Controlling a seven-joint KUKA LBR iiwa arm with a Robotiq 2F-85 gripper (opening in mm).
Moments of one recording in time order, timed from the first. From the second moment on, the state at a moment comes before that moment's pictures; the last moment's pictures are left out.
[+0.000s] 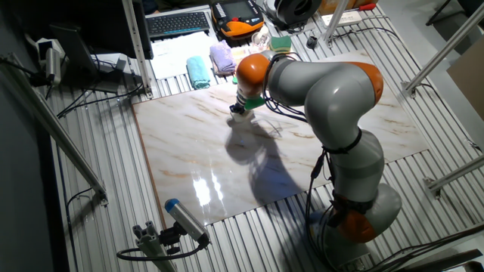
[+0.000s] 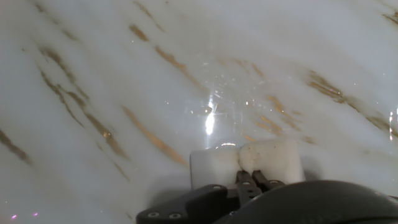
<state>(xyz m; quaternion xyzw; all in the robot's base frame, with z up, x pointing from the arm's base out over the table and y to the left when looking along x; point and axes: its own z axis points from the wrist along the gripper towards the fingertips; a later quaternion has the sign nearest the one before) 0.613 0.166 0.039 -0.04 1.00 -0.02 0.09</state>
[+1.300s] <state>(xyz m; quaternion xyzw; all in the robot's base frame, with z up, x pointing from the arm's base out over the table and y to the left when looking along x) 0.613 0.183 0.043 -0.03 1.00 0.00 0.08</state>
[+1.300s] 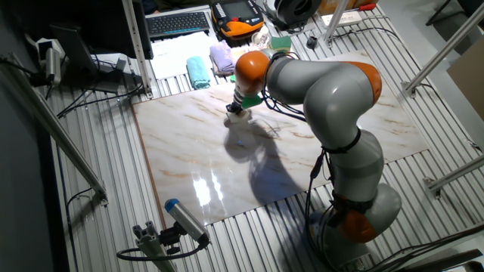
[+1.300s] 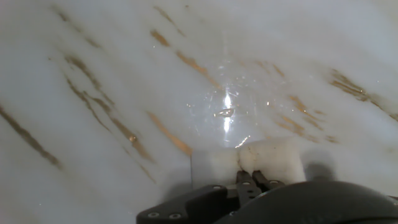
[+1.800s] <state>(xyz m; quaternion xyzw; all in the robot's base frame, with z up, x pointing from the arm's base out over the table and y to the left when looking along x) 0.608 0.203 0.036 -0.01 1.00 0.00 0.08</state>
